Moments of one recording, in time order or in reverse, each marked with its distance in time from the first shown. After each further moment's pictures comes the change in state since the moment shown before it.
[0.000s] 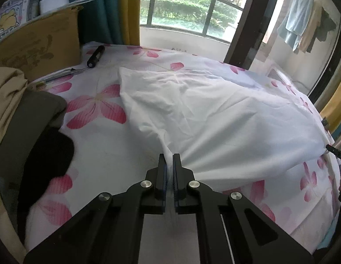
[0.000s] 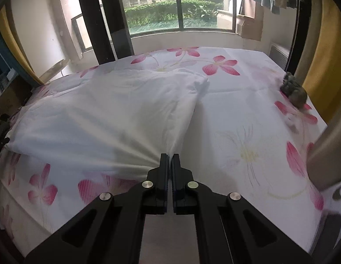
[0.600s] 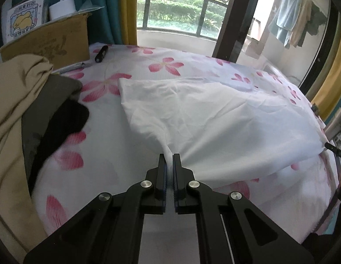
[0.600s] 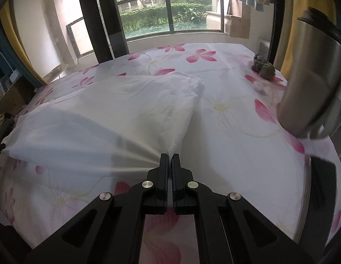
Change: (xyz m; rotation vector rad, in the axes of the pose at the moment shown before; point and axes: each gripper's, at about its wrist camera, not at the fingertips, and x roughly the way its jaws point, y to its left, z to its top) left arm -0.053 -0.006 -0.051 0.034 -0.007 -0.013; right arm -0.047 -0.005 -0.057 0.053 -0.027 -0.037
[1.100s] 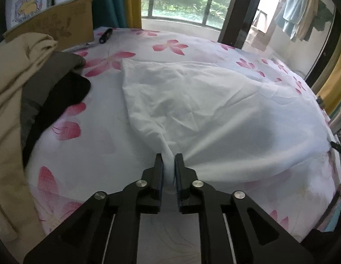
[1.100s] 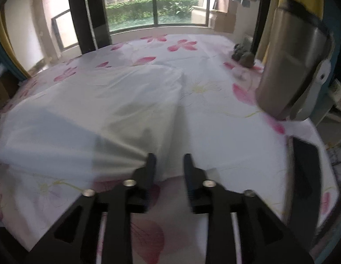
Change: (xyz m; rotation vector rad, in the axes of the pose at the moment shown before) left arm 0.007 -0.002 -0.020 -0.015 0.059 0.054; right arm -0.007 -0.003 -0.011 0.004 0.039 -0.146
